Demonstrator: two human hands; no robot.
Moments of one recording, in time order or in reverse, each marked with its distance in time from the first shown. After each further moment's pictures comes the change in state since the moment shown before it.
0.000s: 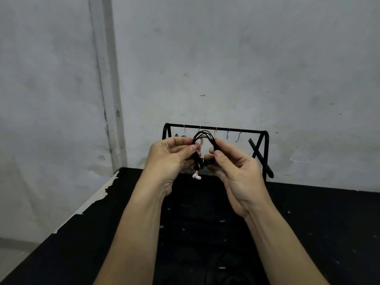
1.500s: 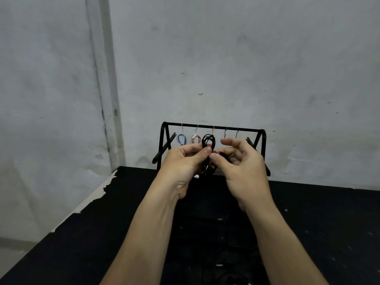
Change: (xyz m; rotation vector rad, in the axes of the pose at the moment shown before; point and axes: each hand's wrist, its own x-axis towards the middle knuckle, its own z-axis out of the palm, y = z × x) left_hand -0.002 -0.022 0.021 -0.020 -0.113 -0.088; right_hand -0.003 -0.013 -0.006 -0.460 0.127 -0.145
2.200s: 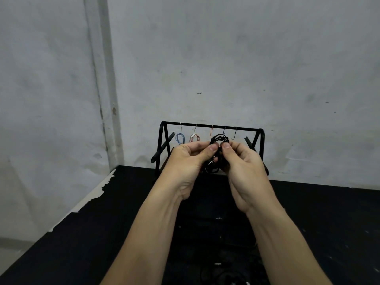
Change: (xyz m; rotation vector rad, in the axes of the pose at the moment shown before) left_hand -0.004 0.001 0.013 -0.042 -0.092 0.034; right_hand 0.004 -0.002 0.006 0.326 -0.008 0.188
